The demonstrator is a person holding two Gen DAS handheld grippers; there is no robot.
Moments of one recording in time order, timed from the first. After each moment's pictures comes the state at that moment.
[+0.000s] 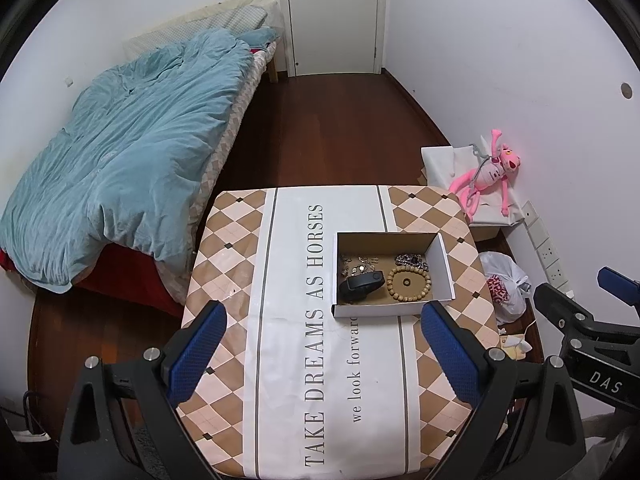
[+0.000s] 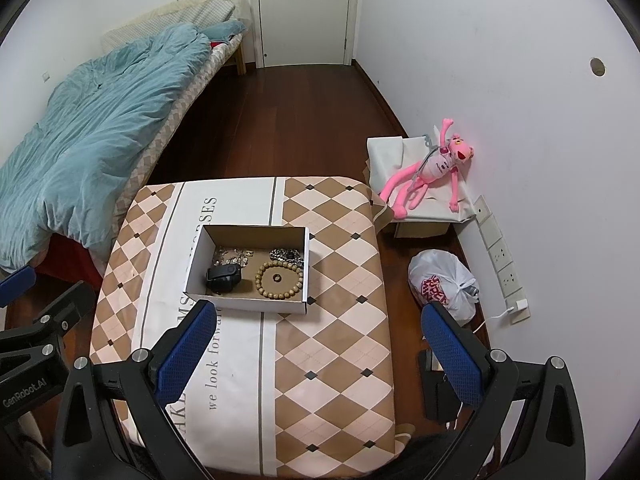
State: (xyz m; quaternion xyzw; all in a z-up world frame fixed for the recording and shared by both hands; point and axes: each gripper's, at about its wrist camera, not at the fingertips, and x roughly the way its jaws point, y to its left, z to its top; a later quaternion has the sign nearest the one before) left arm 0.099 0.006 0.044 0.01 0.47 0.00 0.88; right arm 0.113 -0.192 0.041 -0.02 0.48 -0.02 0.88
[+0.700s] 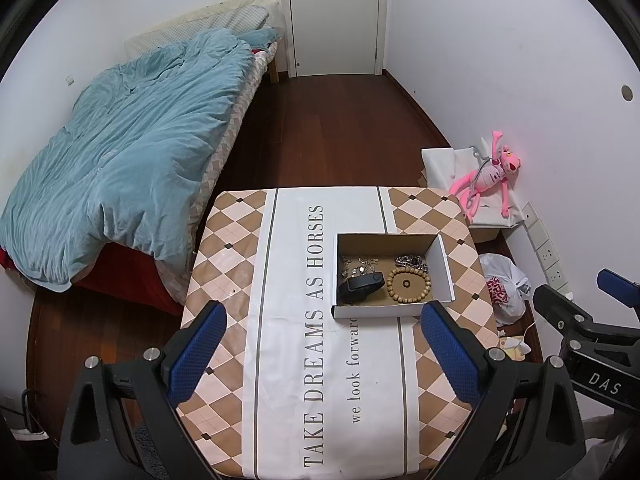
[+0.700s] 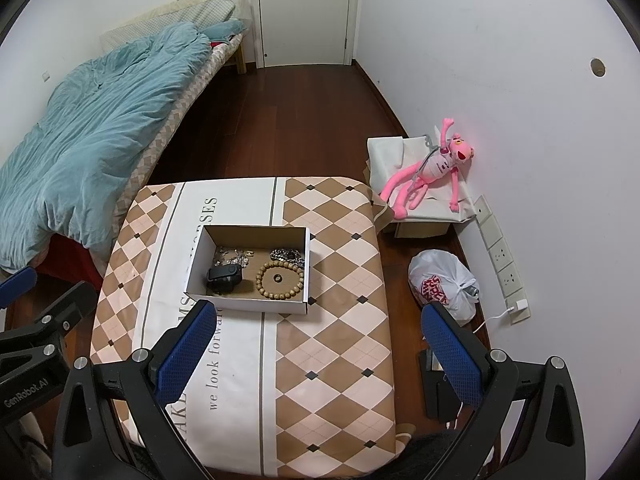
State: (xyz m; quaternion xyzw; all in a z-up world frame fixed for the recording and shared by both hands) left arm 0.099 0.007 0.043 0.01 0.47 0.00 0.88; right arm 0.115 -0.192 0.040 -0.01 0.48 -0.02 0.87
